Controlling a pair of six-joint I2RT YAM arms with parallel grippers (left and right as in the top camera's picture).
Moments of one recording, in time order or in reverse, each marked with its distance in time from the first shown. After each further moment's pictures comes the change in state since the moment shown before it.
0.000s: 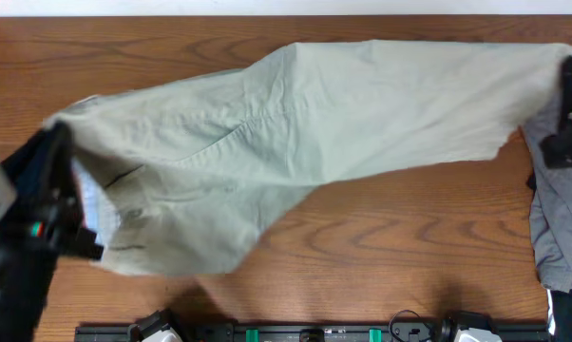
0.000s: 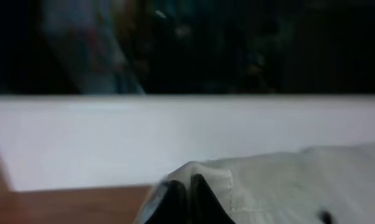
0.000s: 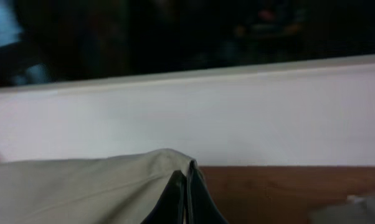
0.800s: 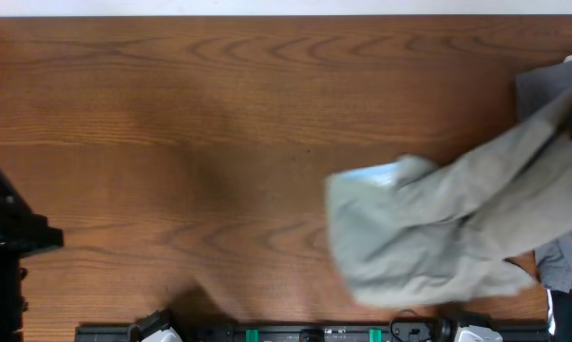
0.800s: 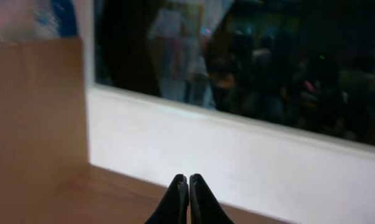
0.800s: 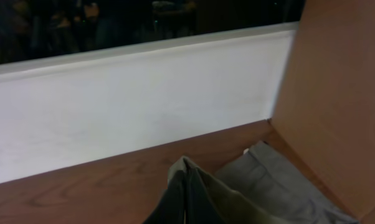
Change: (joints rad) left arm 0.001 0.022 0.049 -0.045 -0.301 -0.105; right arm -0.007 0.083 0.027 -0.073 0.359 -0.050
